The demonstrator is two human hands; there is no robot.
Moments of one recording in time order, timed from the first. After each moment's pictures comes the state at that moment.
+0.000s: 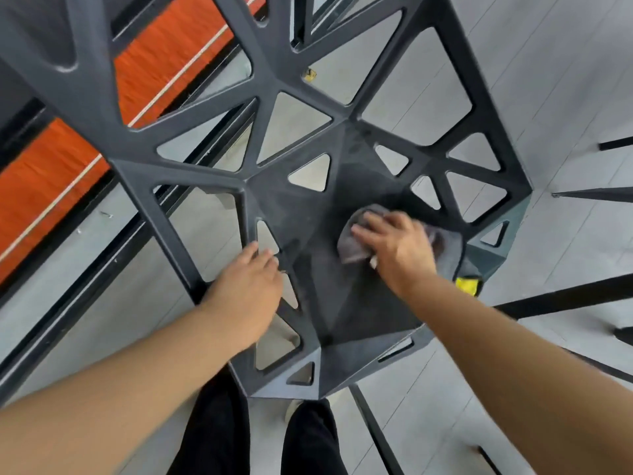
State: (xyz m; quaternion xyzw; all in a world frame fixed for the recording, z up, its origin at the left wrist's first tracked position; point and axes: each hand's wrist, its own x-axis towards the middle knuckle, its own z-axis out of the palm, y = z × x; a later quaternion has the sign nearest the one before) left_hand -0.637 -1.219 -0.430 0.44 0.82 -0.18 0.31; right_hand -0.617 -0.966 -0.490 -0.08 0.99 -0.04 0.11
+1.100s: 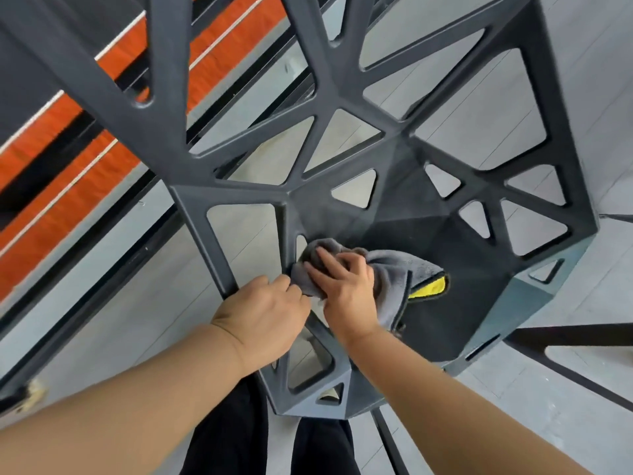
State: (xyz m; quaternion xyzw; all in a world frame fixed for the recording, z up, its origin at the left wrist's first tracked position) left_hand -0.652 -1.259 -0.432 0.48 0.85 -0.01 0.20; right_hand -0.613 -1.105 -0.519 -0.04 0.97 -0.25 0.00
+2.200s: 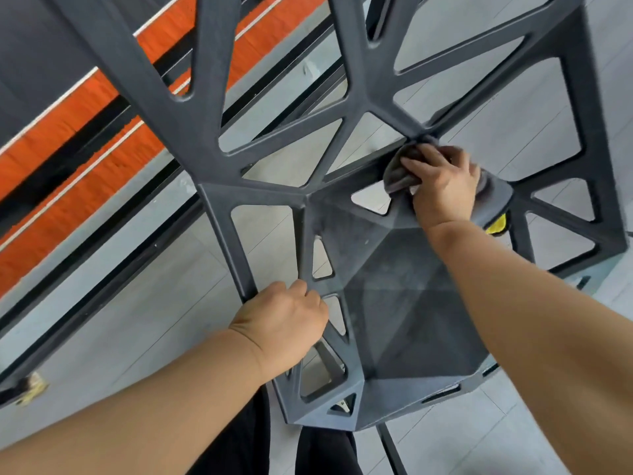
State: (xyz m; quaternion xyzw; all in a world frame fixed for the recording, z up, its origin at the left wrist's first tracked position) left_hand -0.652 -1.259 -0.434 0.45 0.86 -0.06 0.23; right_hand -0.762 -0.997 -0.510 0.03 1.00 -0.08 -0.01
